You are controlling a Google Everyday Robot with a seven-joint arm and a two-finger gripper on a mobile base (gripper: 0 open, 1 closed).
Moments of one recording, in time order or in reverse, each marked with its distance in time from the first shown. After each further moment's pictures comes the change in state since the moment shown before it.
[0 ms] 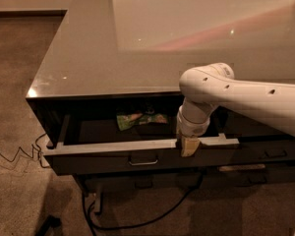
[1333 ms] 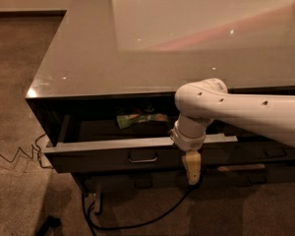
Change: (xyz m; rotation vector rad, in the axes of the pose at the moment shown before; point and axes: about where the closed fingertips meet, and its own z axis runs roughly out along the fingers) arm -0.020 0.033 0.032 -0.065 -0.027 -0.074
